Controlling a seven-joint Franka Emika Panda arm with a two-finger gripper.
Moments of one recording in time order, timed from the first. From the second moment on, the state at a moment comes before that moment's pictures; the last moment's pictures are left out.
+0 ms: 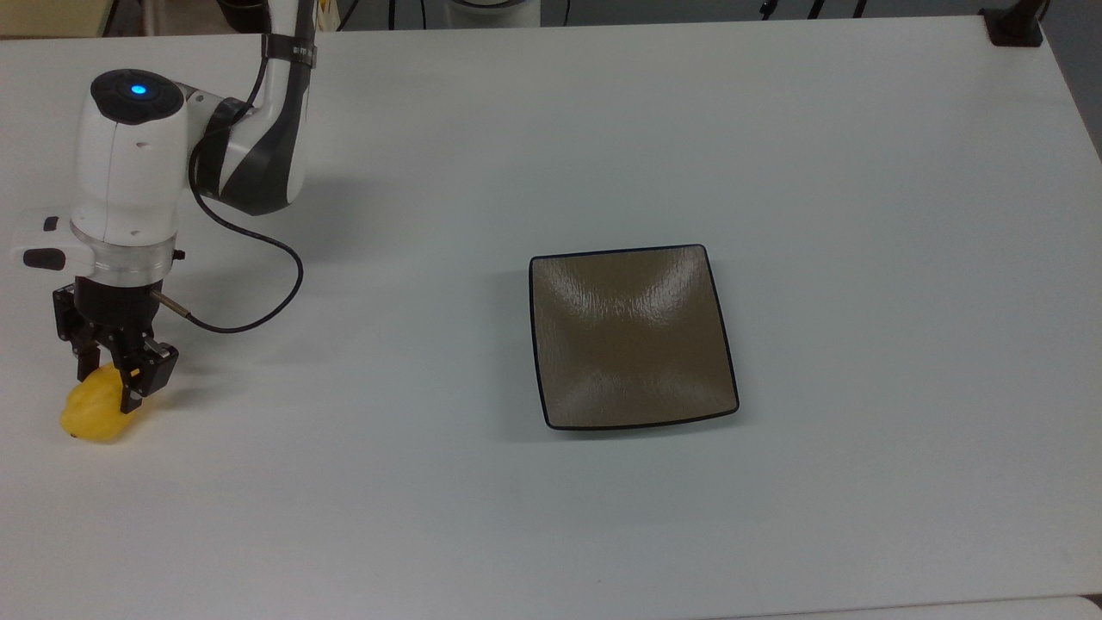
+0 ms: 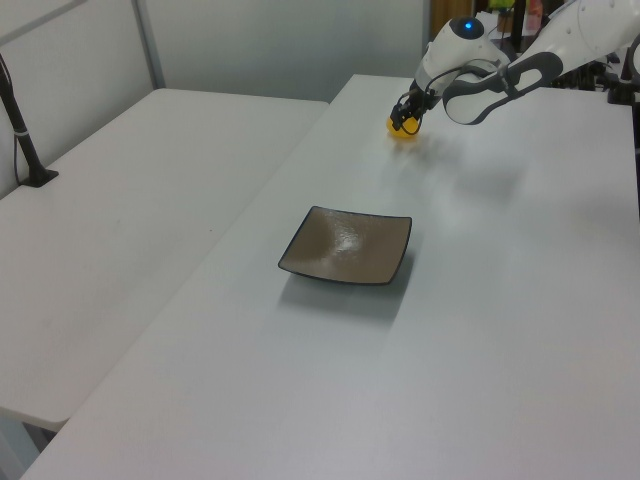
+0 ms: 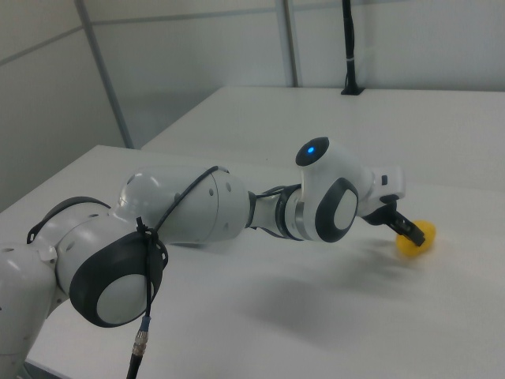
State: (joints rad) arm -0.35 0.83 0.02 -1.31 -0.39 2.74 0.43
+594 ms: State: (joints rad) arm -0.35 0.69 0.03 -1.37 -0.39 2.74 0.49
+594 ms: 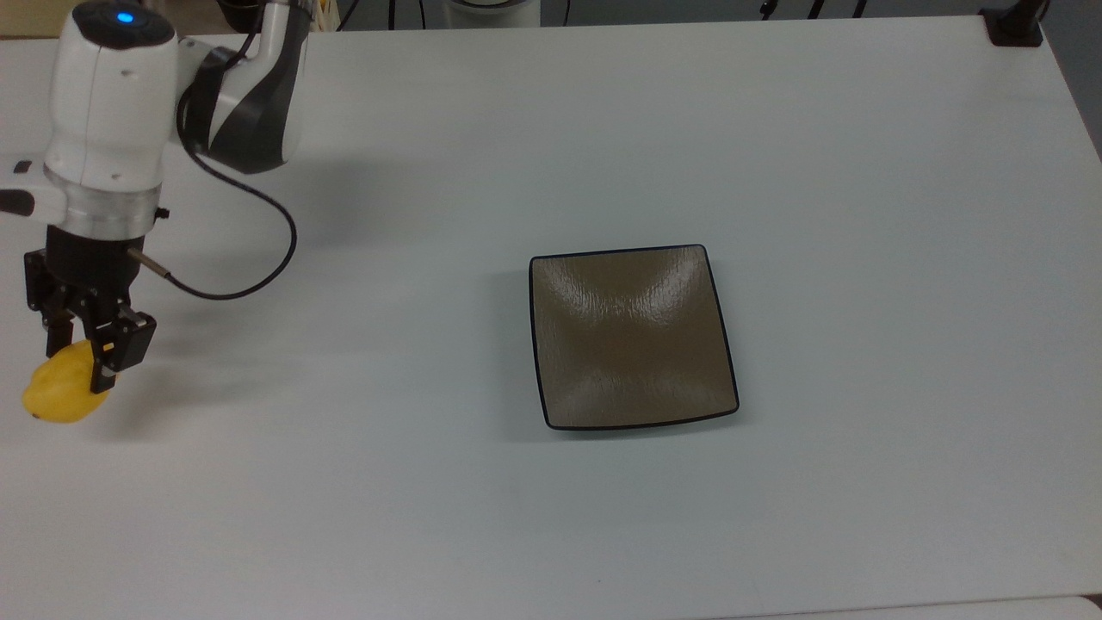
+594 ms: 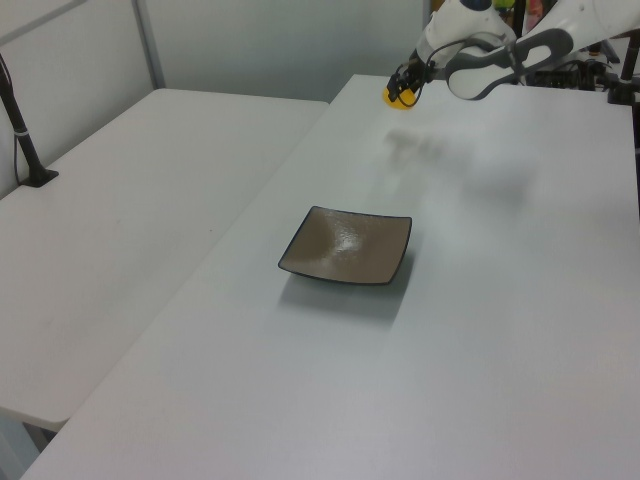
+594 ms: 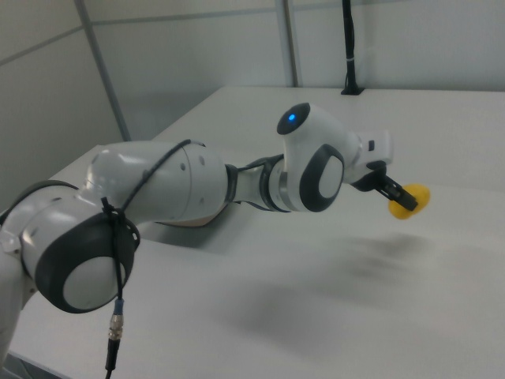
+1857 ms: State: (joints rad) arm -0.05 0.31 0.19 -1.69 -0.08 2.23 0.57
